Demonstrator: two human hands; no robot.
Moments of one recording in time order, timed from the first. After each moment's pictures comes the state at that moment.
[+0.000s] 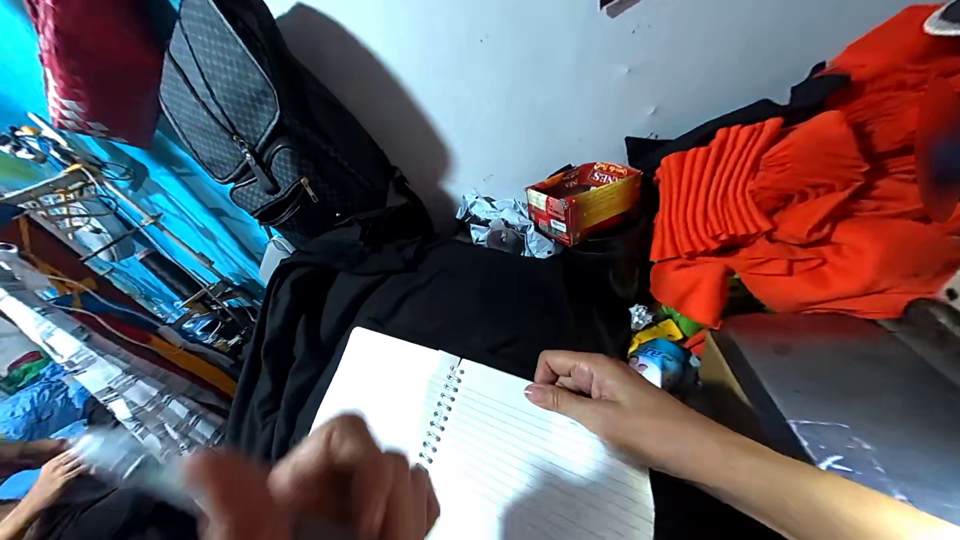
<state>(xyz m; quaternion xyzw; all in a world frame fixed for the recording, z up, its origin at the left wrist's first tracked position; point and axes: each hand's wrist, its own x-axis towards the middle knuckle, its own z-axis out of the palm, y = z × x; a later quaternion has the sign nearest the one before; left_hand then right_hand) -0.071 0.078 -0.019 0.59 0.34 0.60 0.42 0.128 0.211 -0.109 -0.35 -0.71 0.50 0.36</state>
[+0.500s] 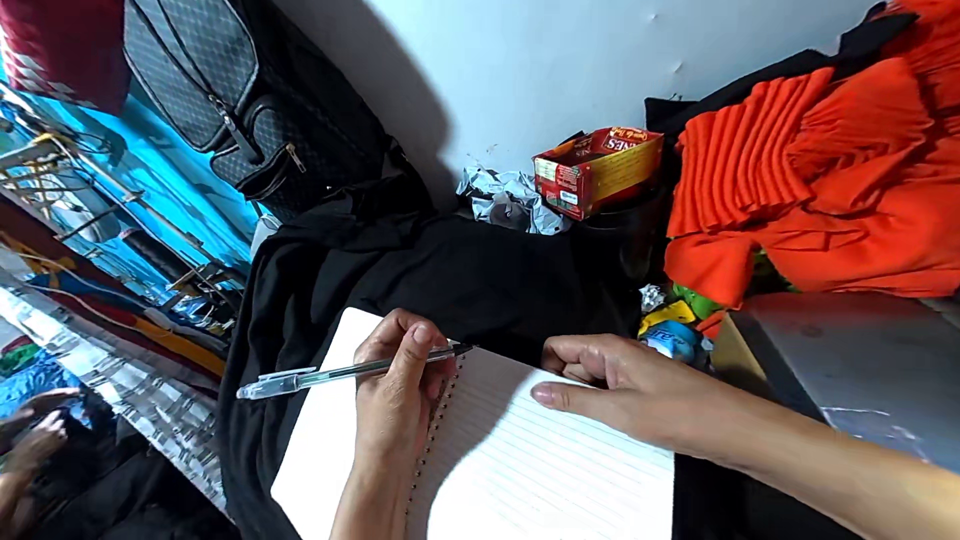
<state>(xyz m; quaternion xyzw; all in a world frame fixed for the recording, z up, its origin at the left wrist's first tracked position) -0.090 0.187 -0.083 0.59 0.32 0.66 0.35 0.135 0.211 -0.094 -0.36 -0.72 0.52 0.28</state>
